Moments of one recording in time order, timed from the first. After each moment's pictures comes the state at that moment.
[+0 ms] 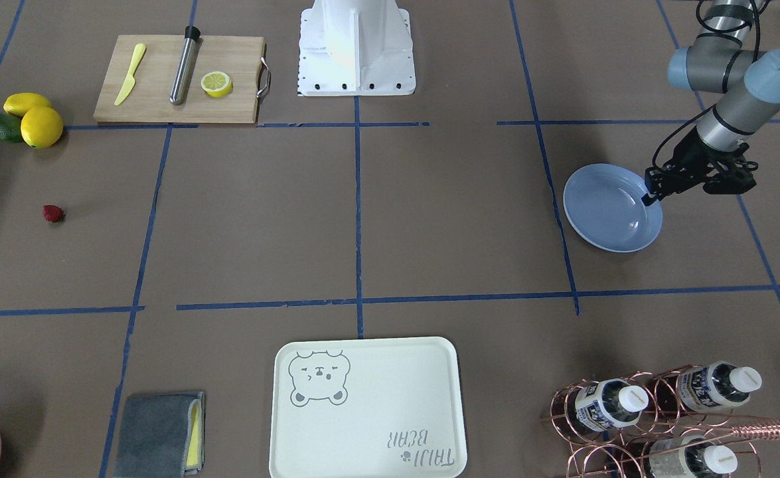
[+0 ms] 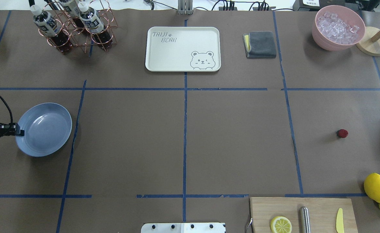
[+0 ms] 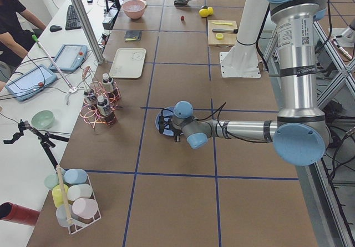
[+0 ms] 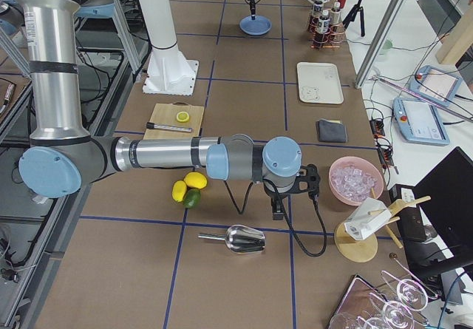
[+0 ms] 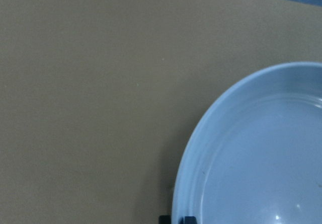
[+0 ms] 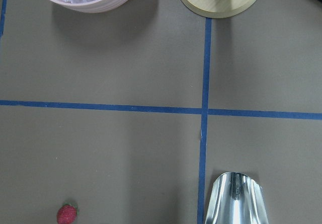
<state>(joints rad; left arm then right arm) -0.87 -1.42 -1.60 -2.54 -2.11 -1.10 1.64 -1.55 1.65 -1.62 2.50 -0.04</state>
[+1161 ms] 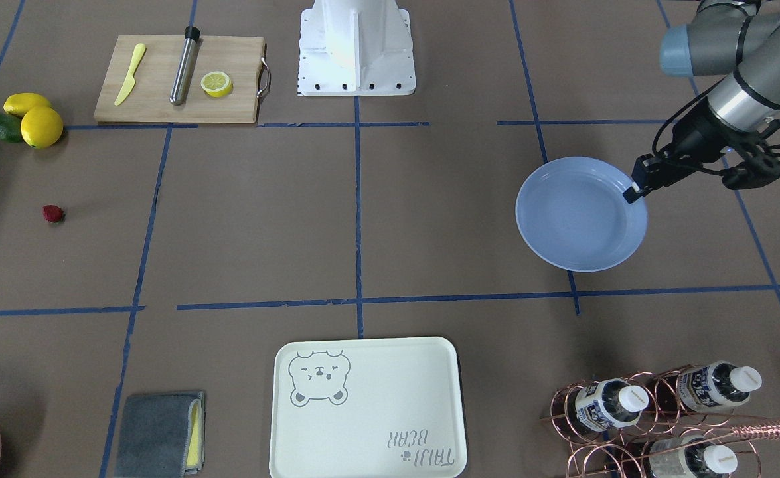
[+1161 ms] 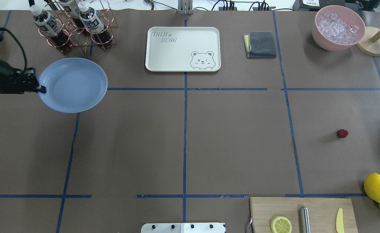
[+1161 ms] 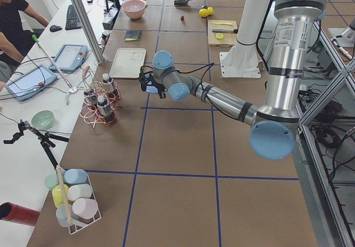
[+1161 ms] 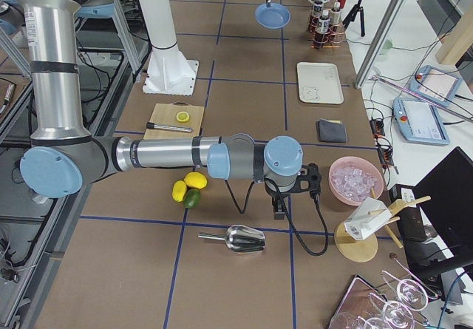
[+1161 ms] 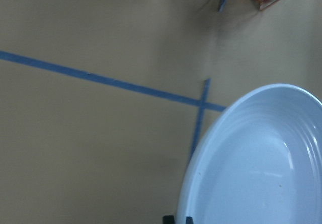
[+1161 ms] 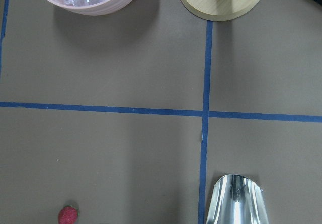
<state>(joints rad) -1.00 -1.72 -1.86 -2.07 -2.30 -1.31 1.64 -1.54 1.64 -1.62 2.50 -0.04</state>
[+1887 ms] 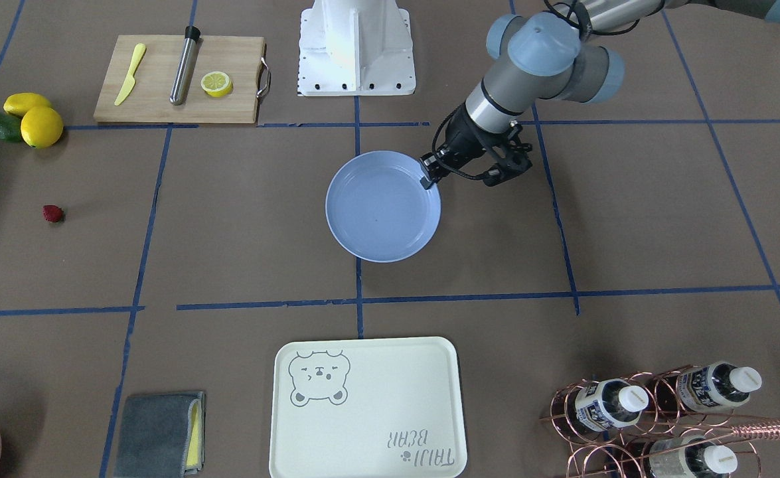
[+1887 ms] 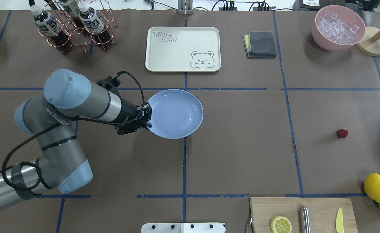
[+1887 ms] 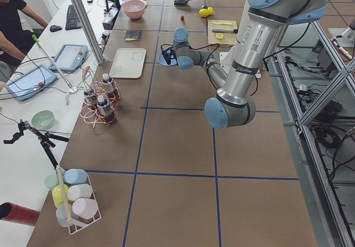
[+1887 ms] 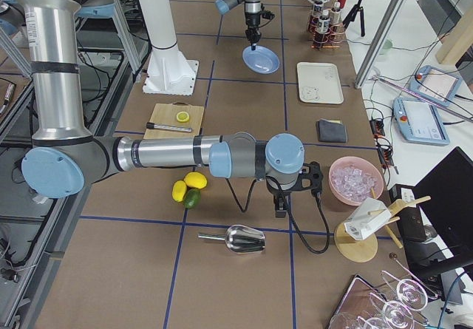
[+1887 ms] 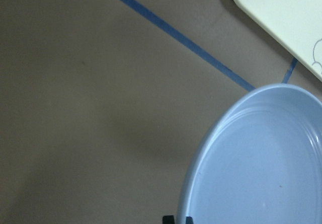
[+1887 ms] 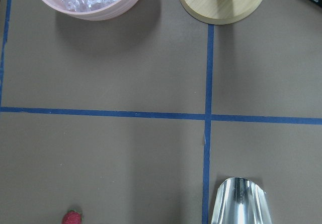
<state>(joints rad) -0.55 -2.04 -1.73 -2.08 -1.99 -1.89 1.64 -1.54 1.65 -1.62 2.50 -0.02</state>
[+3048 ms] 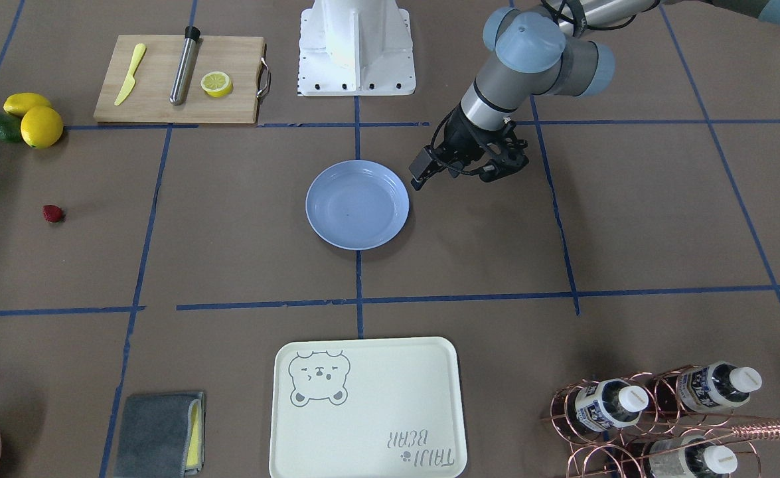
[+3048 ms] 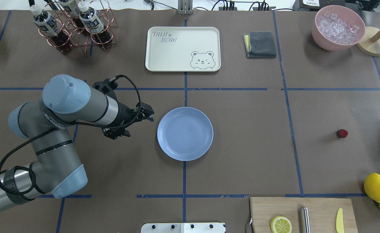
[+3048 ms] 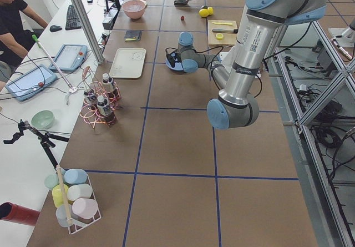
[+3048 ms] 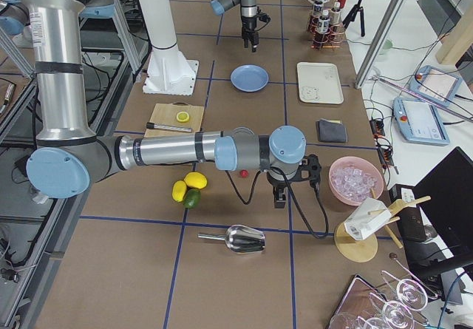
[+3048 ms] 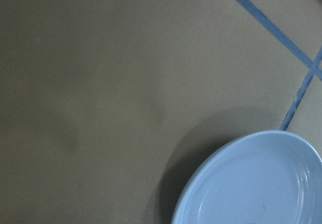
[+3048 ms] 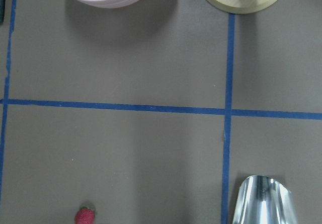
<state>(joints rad) -0.58 -2.01 -1.81 -1.94 -1.98 -1.74 1.53 -1.54 1.70 -1.60 2.49 0.09</state>
